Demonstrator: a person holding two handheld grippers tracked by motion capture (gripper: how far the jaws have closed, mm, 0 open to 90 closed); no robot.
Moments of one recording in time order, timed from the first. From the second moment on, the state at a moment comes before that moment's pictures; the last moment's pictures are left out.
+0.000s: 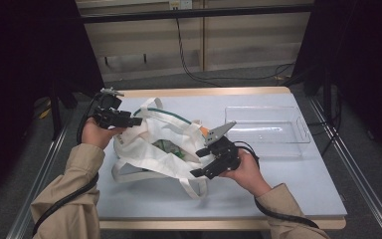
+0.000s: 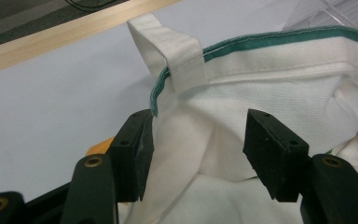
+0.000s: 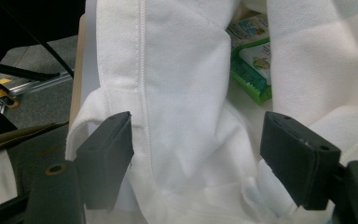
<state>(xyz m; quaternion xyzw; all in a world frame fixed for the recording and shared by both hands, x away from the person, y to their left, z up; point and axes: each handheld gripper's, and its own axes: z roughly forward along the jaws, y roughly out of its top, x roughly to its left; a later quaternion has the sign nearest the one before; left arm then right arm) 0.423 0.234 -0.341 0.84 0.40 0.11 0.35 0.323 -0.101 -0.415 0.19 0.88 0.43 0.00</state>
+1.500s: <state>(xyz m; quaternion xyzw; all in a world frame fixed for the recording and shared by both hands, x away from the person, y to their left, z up) 0.400 0.221 -0.358 0.86 0.37 0.07 0.35 0.343 -0.079 -0.412 0.20 0.88 0.43 0.02</state>
